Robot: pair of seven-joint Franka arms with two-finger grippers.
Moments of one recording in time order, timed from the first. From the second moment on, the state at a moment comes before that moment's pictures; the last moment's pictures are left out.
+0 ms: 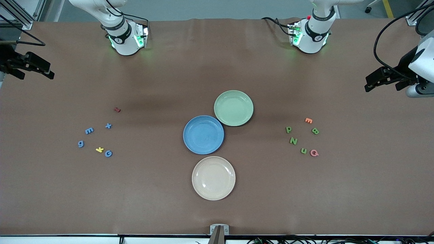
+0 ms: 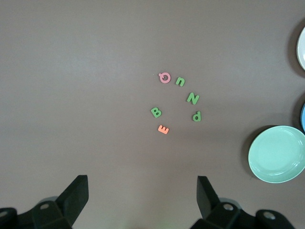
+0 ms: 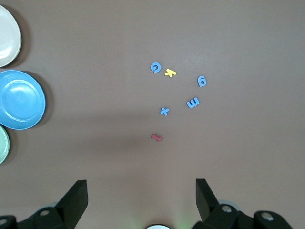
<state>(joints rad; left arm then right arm) -0.02 0.00 -0.06 -1.56 -0.01 1.54 -0.10 0.02 -0.10 -0.05 -1.62 0.03 1.48 -0.01</state>
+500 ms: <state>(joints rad) -0.02 0.00 -0.06 -1.56 -0.01 1.53 -0.10 0.02 -0.10 -0.05 -1.62 0.02 1.48 -0.01</state>
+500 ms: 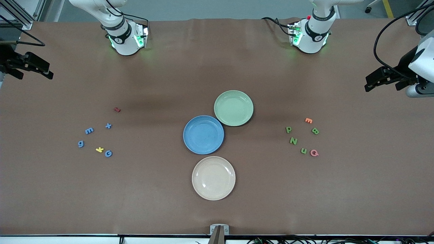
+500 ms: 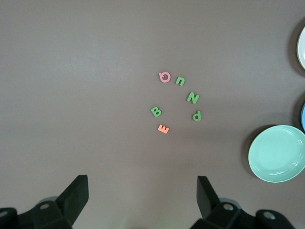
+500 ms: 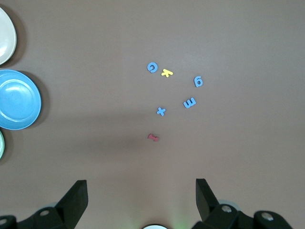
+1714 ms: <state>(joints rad) -0.02 0.08 -0.06 -2.02 -0.02 1.91 -0.10 0.02 -0.11 -0.05 -1.64 0.02 1.51 -0.01</state>
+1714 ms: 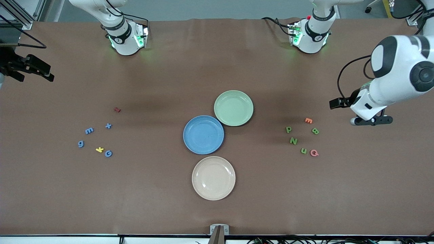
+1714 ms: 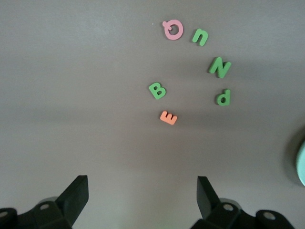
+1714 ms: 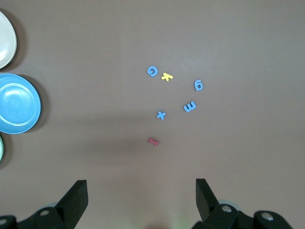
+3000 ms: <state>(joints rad) -0.01 0.36 -0.06 -2.20 -0.01 2.48 -0.10 0.00 0.02 -0.06 -1.66 0.01 1.60 -0.01</state>
